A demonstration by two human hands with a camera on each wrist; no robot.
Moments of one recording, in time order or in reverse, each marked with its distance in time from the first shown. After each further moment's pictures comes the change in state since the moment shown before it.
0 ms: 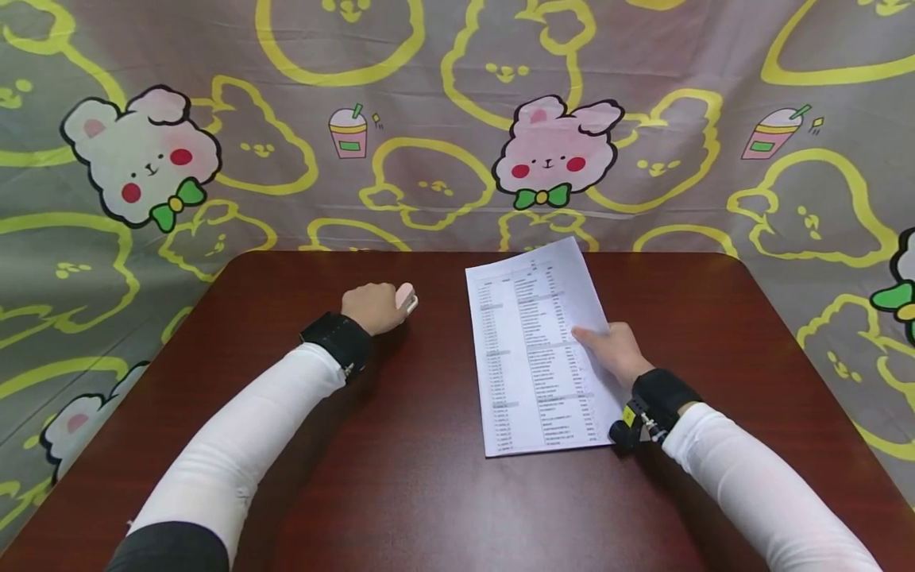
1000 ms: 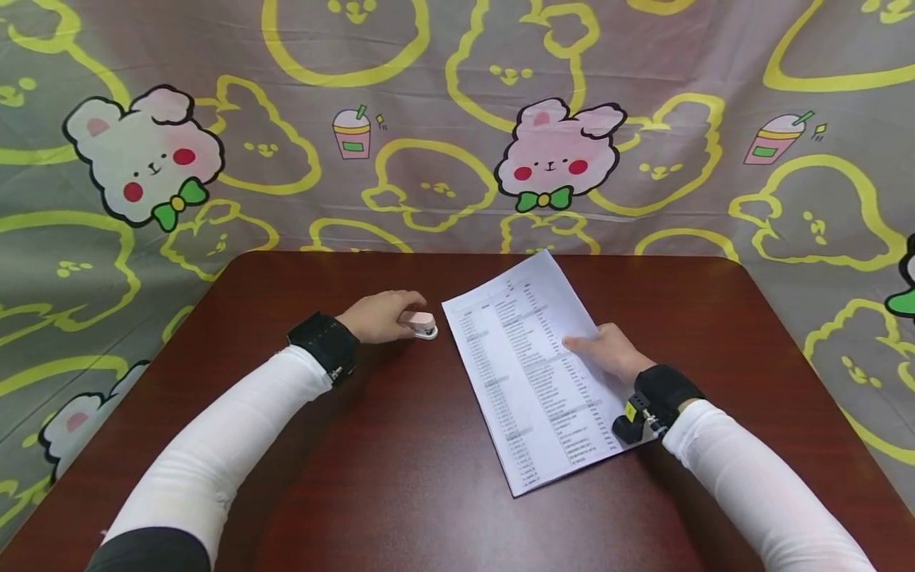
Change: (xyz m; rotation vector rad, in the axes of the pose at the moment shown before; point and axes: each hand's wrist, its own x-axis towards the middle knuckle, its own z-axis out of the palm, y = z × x) left_hand -0.010 -0.002 -0.002 -0.113 -0.120 0.389; right_hand 0.005 -0.003 -0.002 -0.088 -0.163 -0.128
